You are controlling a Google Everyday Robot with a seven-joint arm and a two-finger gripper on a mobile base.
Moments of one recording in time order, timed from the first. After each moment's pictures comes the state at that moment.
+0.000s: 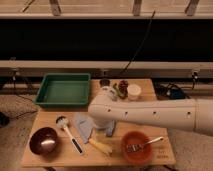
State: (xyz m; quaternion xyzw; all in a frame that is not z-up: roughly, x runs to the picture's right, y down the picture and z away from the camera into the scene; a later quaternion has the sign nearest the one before) arm -0.035 0.216 0.712 -0.32 -0.08 -0.04 0.94
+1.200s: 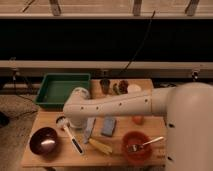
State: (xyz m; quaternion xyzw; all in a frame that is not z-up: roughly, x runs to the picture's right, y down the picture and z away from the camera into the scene) arm -0.145 0.236 0.753 -0.36 -0.09 -0.04 0.93
